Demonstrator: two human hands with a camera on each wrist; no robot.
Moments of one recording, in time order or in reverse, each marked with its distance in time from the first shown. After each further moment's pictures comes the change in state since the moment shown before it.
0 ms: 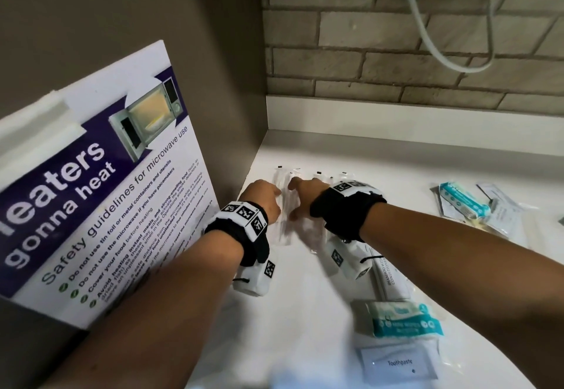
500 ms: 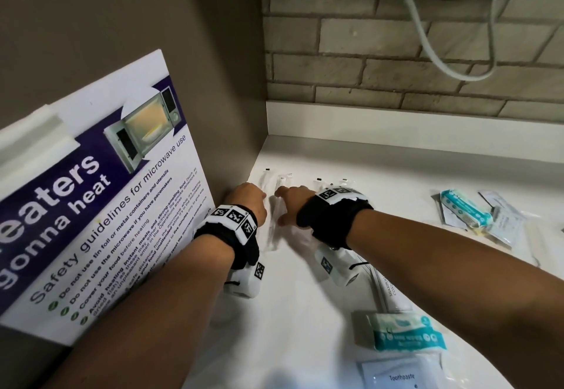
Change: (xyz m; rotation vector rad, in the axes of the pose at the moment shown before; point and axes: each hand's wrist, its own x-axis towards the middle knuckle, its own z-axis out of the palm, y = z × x) left_hand -0.001 -0.010 -0.021 0.125 0.020 -0.050; right_hand 0.010 -0.016 0.005 -0.073 -0.001 -0.094
